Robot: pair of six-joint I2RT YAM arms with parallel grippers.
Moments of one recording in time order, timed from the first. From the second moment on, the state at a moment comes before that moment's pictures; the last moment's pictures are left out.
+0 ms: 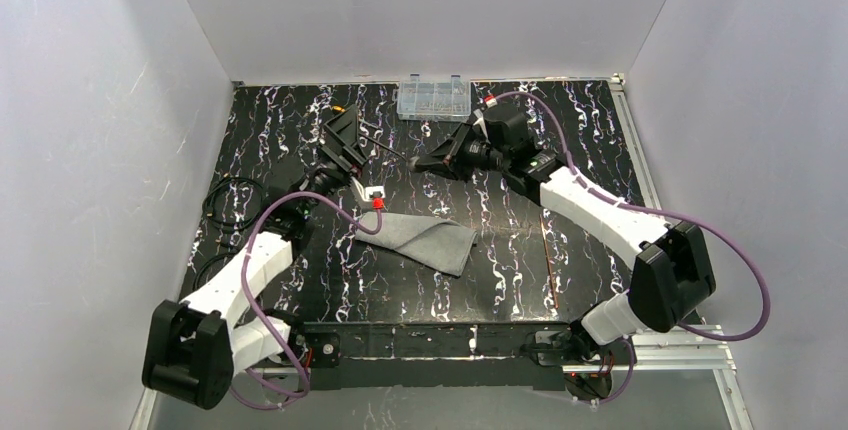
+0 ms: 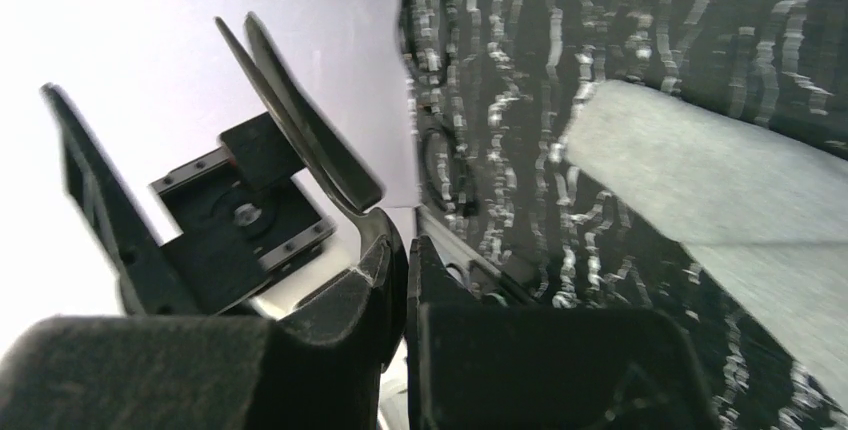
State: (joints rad) left arm -0.31 1.12 0.61 0.59 0.39 1.91; right arm 0.65 1.47 1.15 -0.08 -0.40 1.28
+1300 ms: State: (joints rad) left arm -0.26 1.67 1.16 -0.90 0.51 0.41; right arm 0.53 1.04 0.69 -0.67 -0.28 0.72
